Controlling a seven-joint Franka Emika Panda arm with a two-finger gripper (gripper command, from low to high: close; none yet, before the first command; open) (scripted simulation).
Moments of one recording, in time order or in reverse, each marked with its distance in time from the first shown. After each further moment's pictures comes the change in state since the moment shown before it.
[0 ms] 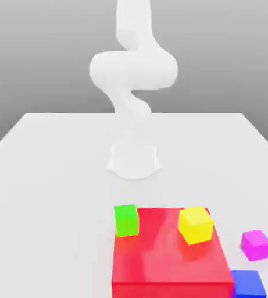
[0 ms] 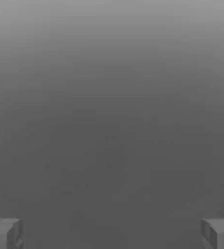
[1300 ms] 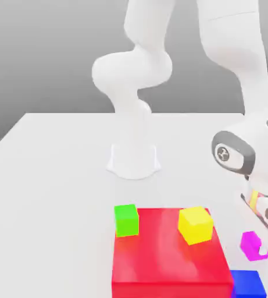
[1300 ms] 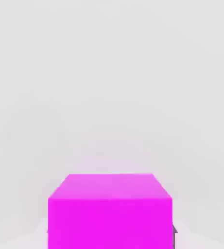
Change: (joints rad) arm 0.516 1.106 0.059 -0.154 -0.086 0.528 -0.972
